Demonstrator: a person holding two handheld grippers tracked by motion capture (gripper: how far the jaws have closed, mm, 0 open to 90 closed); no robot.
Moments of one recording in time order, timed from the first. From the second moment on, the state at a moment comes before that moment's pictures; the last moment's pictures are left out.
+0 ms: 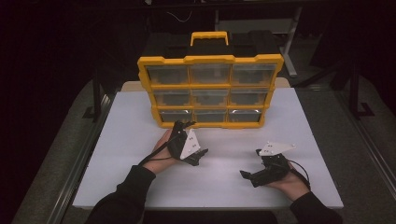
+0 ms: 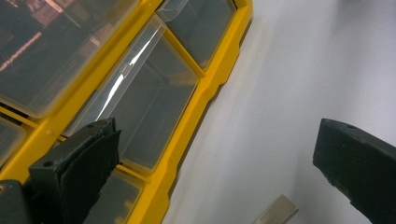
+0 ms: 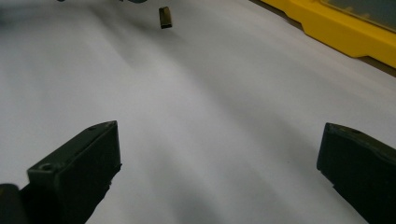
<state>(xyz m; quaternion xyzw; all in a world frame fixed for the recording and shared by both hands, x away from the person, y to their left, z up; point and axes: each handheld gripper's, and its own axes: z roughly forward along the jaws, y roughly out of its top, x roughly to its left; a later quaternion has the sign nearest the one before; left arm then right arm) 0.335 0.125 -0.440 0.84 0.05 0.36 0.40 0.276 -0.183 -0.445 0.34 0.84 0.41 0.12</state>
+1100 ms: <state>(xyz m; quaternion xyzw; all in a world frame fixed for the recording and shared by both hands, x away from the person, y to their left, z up) 0.324 0.120 -0.444 0.83 -0.01 0.43 0.35 0.276 -0.182 -0.445 0.33 0.84 0.41 0.12</state>
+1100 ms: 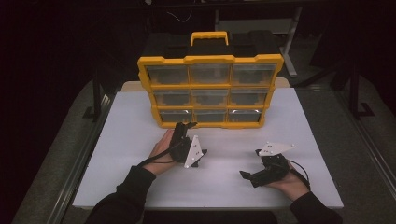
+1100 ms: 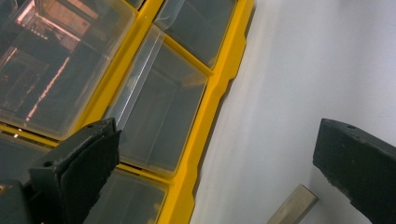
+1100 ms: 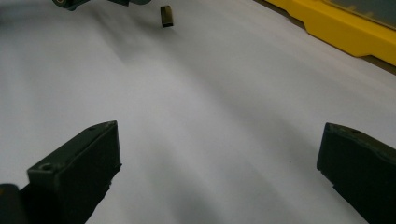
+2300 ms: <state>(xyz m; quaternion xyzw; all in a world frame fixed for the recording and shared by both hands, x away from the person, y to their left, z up) 0.316 0.117 -0.449 0.80 -0.08 0.51 0.29 0.276 -0.183 -0.445 0.33 0.84 0.41 0.12</state>
